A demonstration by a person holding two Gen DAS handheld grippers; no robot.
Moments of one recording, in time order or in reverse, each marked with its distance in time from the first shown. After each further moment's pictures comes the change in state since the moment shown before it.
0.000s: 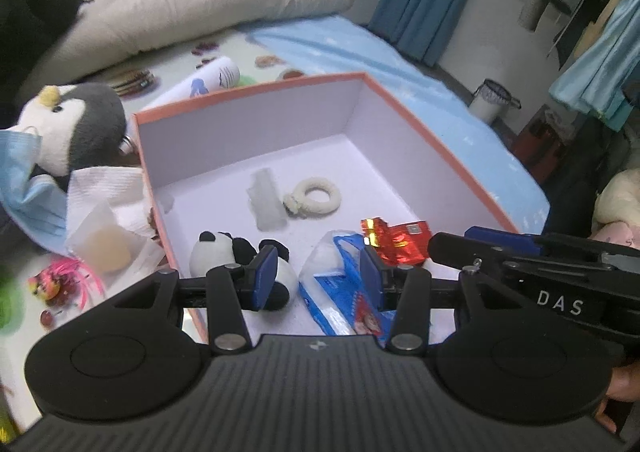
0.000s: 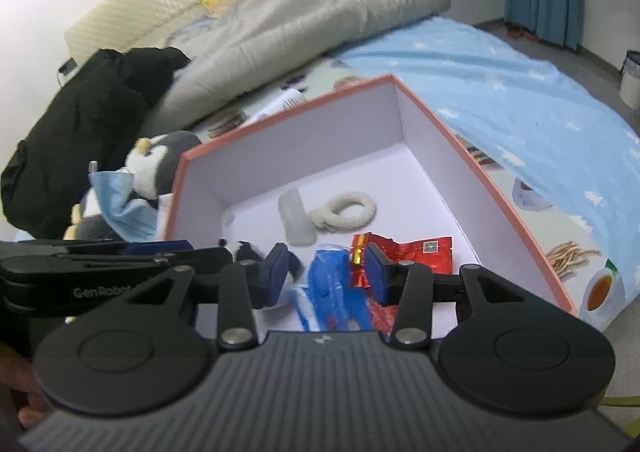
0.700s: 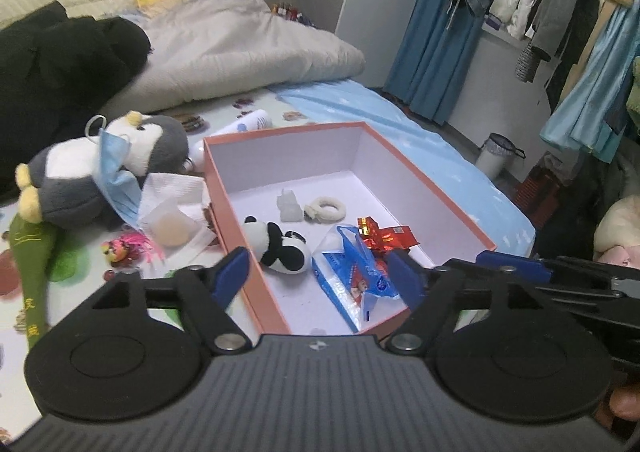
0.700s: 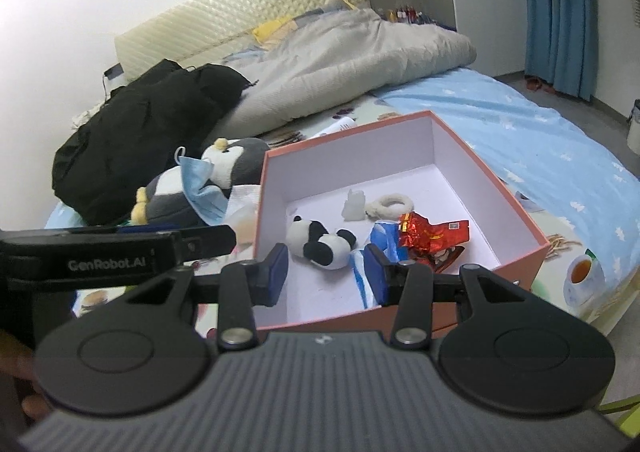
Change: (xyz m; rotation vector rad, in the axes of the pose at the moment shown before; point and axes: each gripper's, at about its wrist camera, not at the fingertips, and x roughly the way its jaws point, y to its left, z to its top) left arm -0.145 -0.017 -0.088 -0.008 -0.209 0.067; right arm -0.108 0.053 -0.065 -0.099 -0.135 0.047
